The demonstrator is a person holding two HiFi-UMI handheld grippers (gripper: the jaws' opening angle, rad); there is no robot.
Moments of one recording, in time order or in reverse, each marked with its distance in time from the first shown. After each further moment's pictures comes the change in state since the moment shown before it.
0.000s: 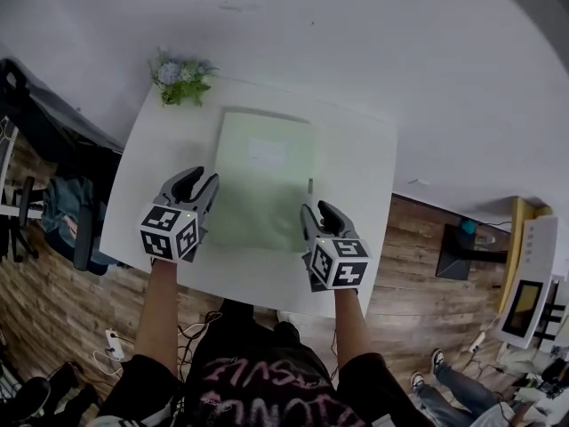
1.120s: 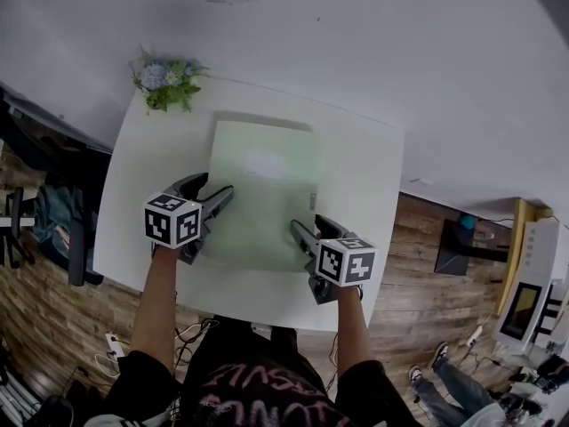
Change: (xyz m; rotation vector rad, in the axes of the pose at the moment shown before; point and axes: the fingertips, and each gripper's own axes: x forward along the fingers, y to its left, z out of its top) left arm 0.081 0.016 -0.058 -0.166 0.242 -0.170; right arm 0.048 -0.008 -0.042 0.193 0.269 0.108
